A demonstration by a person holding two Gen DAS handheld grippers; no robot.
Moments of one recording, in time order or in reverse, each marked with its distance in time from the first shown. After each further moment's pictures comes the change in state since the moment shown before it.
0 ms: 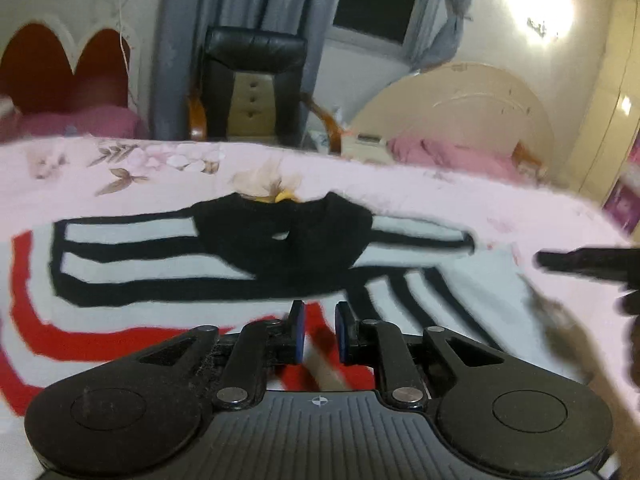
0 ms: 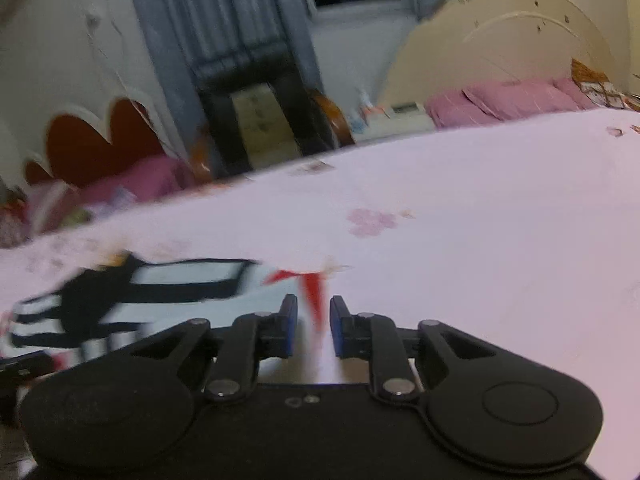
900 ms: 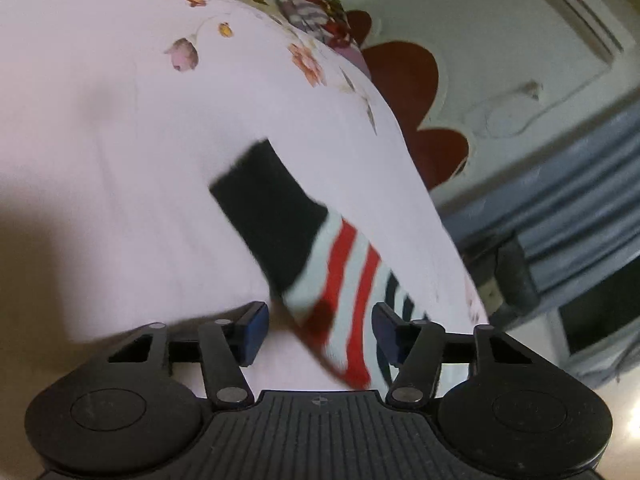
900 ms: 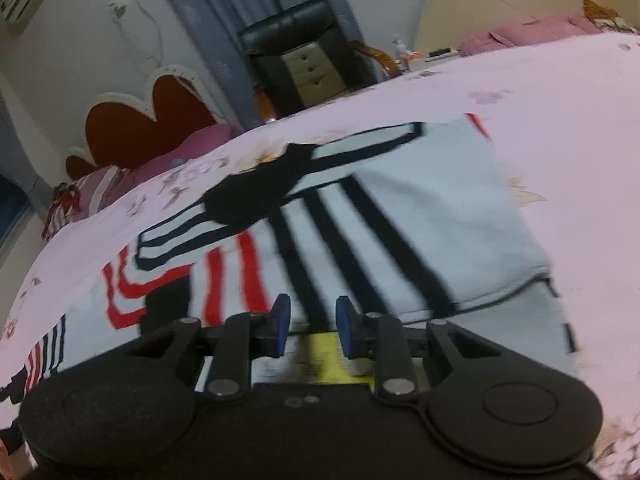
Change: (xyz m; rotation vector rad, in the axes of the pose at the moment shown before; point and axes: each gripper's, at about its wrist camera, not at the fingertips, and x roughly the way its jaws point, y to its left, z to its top) left arm -0.255 0.376 -0.195 -1.095 -0.349 0.275; right arm -0.061 0.140 -0.083 0.115 0.125 0.097
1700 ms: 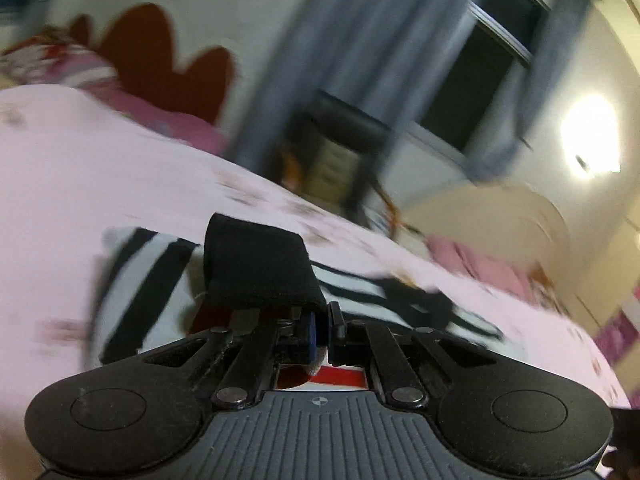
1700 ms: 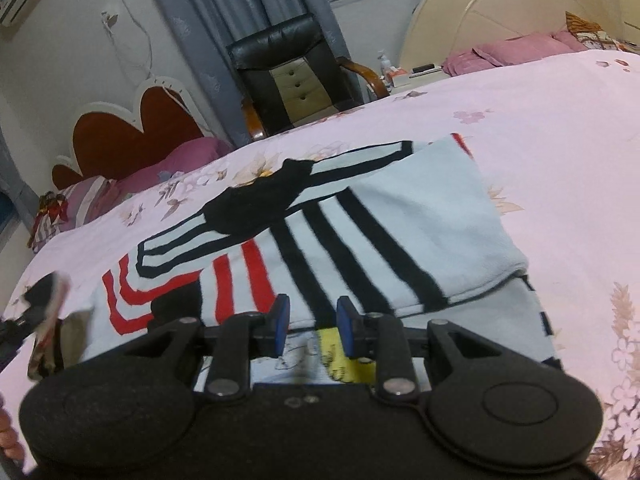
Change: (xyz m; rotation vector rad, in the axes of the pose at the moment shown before) left arm 0.054 -0.239 -0.154 0.751 0.217 -0.342; right arm -0.027 0.007 -0.004 0.018 -0.051 -0.065
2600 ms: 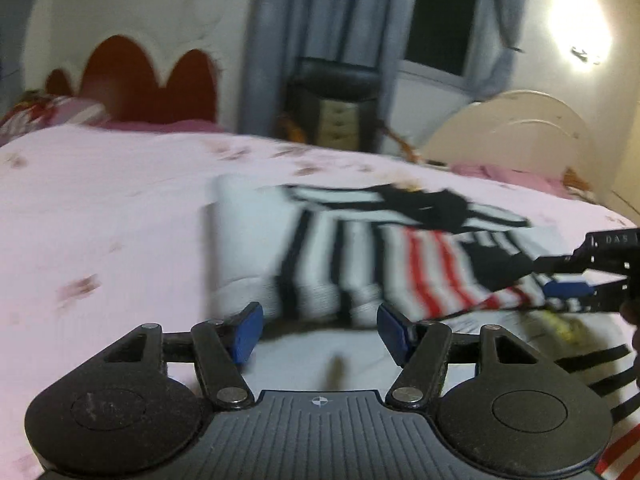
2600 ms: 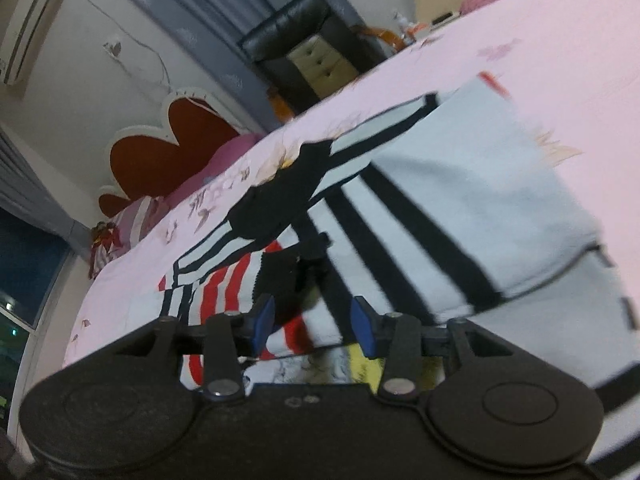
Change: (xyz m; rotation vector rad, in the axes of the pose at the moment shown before) left arm -0.044 -0.025 -0.056 0.238 0.080 0.185; right arm 0.057 -0.026 0.009 0.176 0.081 0.215
